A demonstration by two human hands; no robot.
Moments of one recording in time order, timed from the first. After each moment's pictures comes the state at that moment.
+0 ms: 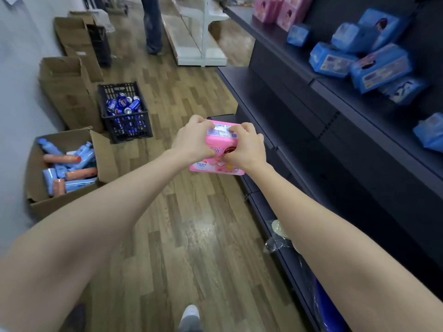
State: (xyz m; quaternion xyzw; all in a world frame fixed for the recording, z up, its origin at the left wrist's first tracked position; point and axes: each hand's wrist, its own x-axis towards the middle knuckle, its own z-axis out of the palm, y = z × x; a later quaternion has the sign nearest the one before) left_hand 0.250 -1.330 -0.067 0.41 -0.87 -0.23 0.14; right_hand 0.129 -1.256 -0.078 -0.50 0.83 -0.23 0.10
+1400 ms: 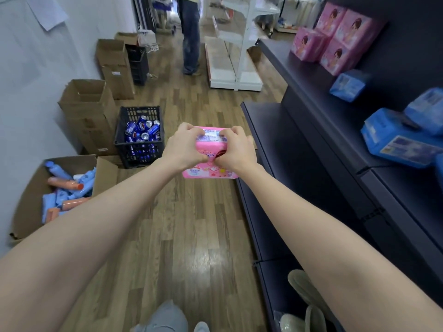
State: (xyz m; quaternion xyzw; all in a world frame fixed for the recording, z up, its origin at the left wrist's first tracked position) left_hand 0.069 -1.598 -0.074 0.51 -0.81 -0.20 0.19; right_hand -0.067 -1.555 -0.074 -0.61 0.75 -0.21 0.13
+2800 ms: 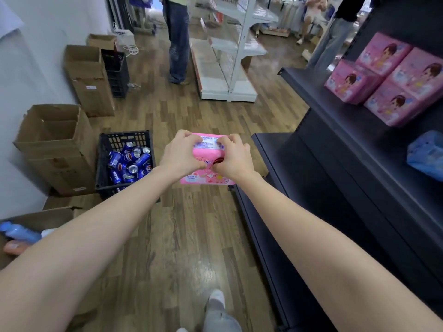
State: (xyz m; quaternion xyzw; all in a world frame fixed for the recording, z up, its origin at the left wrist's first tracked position) left_hand 0.076 -1.967 -0.086 0.49 -0.82 -0.23 0.18; right_hand -0.055 -1.912 -0.082 -0.58 0.79 -0.18 0.12
